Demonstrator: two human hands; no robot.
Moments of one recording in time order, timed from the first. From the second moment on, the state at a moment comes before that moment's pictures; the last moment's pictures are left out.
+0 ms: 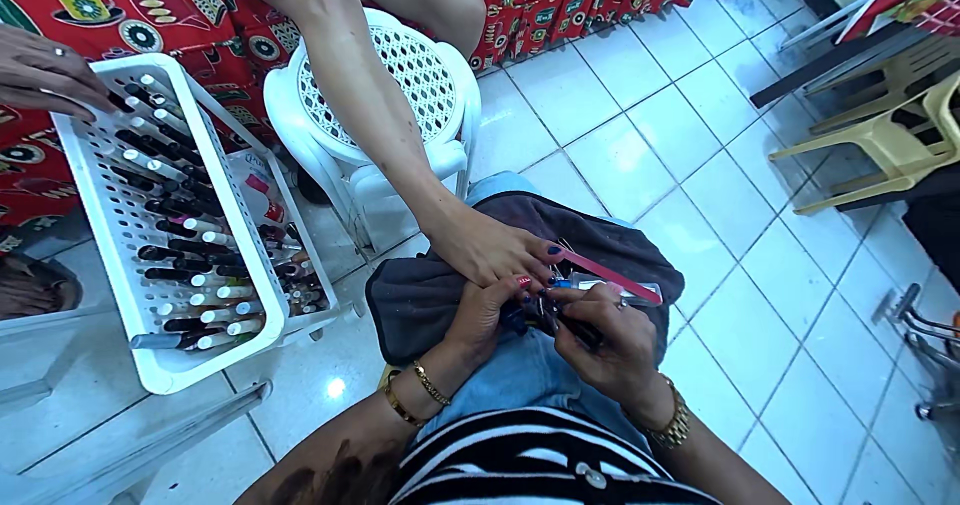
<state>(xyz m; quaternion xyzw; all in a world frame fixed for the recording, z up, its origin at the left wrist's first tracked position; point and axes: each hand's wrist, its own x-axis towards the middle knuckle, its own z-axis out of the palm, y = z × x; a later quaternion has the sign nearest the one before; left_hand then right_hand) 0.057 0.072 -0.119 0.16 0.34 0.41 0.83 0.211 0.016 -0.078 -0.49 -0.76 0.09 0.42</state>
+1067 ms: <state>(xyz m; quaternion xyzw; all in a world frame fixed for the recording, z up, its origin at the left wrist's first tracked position) 0.056 0.072 -0.117 0.15 0.34 0.41 0.83 0.224 0.012 -0.075 -0.49 -0.70 0.23 0.47</state>
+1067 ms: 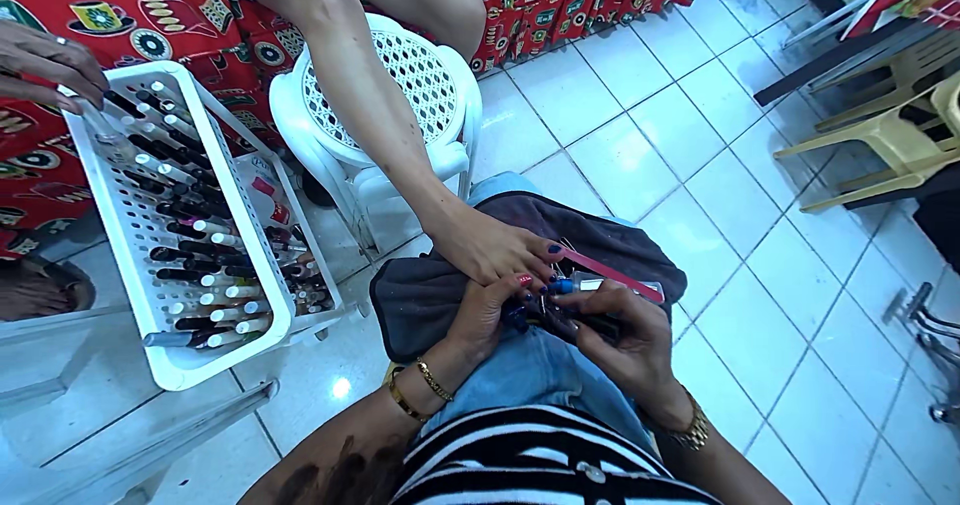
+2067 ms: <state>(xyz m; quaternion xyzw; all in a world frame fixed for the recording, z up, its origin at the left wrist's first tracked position) 0.057 0.072 -0.119 0.15 0.32 0.42 0.84 0.210 0.012 -0.099 -0.43 -0.72 0.19 0.51</state>
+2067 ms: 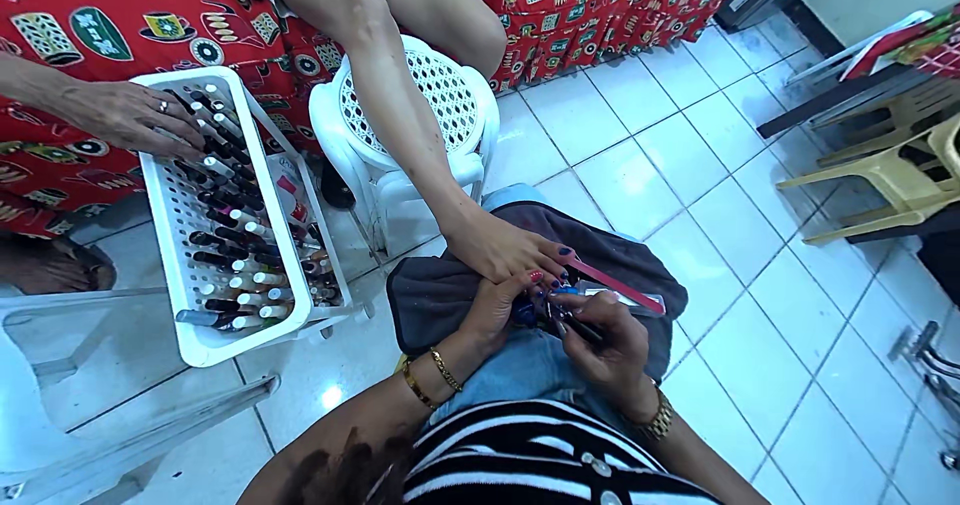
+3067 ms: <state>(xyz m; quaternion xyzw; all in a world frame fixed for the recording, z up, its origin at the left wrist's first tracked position) 0.059 0.072 -0.119 0.17 0.34 0.43 0.82 0.205 0.015 -0.099 -0.44 -0.76 0.10 0.46</state>
